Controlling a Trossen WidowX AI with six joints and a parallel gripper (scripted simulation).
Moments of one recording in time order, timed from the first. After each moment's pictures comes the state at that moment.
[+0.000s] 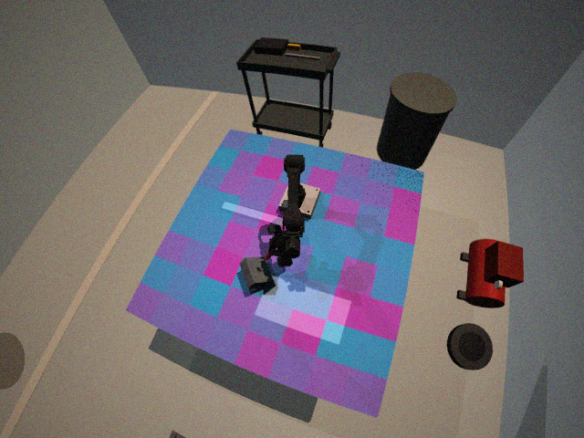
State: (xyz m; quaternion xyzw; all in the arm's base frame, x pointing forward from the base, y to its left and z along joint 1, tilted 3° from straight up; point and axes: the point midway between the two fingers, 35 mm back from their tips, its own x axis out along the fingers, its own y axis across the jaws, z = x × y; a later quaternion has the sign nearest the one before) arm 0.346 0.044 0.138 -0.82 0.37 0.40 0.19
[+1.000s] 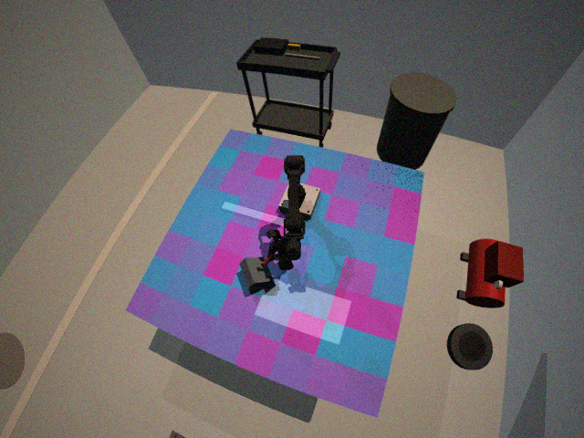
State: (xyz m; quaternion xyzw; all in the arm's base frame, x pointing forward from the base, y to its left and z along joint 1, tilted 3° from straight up) arm 0.363 0.049 0.127 -0.85 0.34 0.37 0.17
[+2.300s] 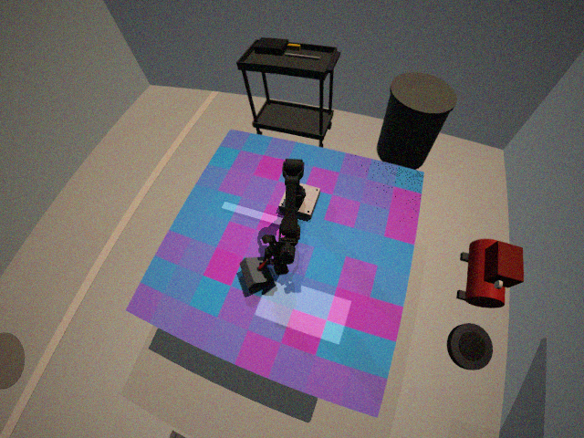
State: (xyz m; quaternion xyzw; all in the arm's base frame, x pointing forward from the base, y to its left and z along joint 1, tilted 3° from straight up) arm 0.382 0.032 0.097 -0.86 0.34 0.35 0.16
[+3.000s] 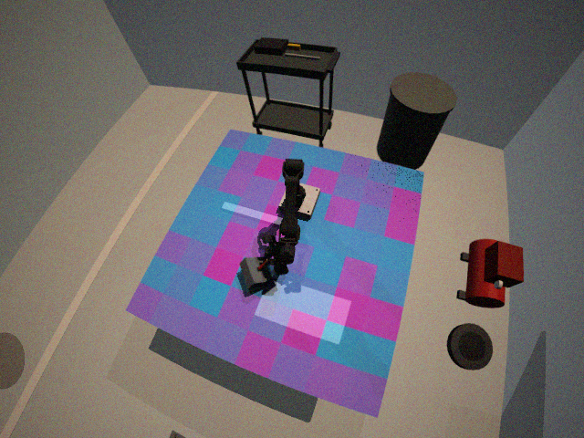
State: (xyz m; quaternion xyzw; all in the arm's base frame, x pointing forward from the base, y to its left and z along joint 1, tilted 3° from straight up) arm 0.383 0.032 0.096 -0.86 0.34 0.35 0.16
